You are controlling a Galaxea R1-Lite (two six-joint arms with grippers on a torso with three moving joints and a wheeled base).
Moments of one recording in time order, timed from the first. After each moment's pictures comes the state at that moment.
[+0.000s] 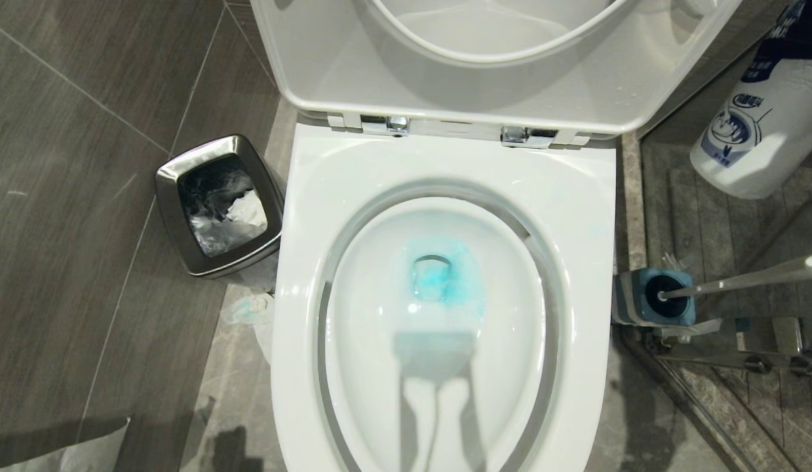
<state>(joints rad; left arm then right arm) 0.00 0.00 0.00 0.01 -0.01 0.02 0.26 1.35 -1.57 0.18 -0.41 0.01</state>
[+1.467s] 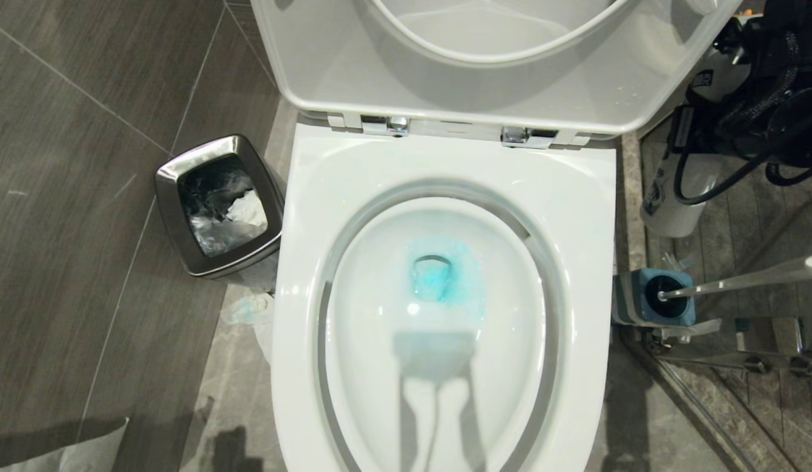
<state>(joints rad) 0.00 0.00 0.00 0.01 -0.01 0.02 0.21 1.72 -1.62 0.07 -0.61 0.01</state>
